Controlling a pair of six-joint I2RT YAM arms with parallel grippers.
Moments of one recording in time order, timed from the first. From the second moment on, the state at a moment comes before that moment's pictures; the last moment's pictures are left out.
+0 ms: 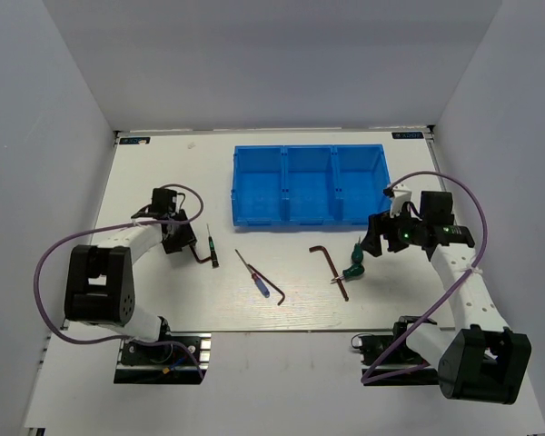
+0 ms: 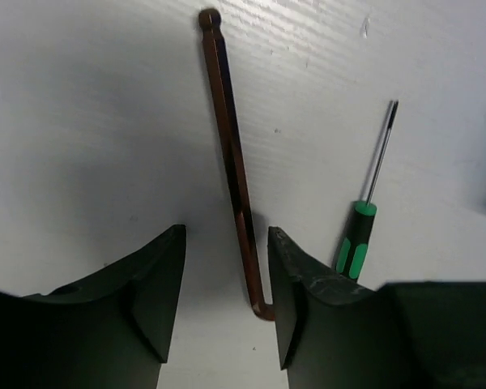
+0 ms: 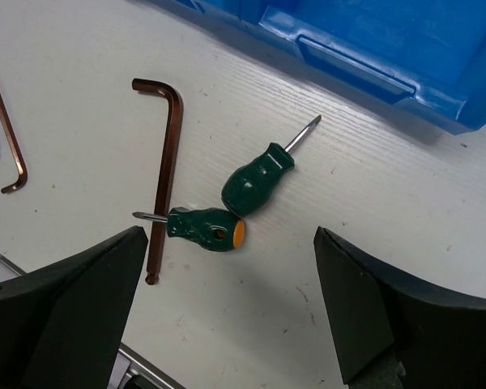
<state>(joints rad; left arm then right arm) -0.07 1.49 0.76 -0.38 -0.02 -0.44 -0.04 1.04 0.78 -0.66 -0.57 -0.30</state>
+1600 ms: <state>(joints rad) -0.33 1.94 1.57 -0.33 0.48 -0.23 0.12 1.24 0.79 -0.66 -0.60 -0.40</state>
